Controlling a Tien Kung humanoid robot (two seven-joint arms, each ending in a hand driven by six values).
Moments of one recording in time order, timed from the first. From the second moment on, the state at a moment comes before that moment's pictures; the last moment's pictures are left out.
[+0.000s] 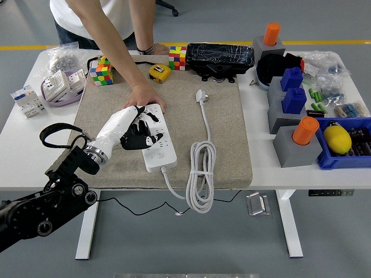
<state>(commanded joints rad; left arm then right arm) -0.52 0.32 -0.62 -1.19 1.61 0.39 0.10 -0.13 -0.24 1.37 0.46 -0.88 -0.04 -0.04</state>
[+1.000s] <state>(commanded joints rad) -0.57 0.31 -0.58 -1.04 1.63 0.48 0.03 -0.12 -0.25 1.36 0.46 -0.87 -0.04 -0.04</state>
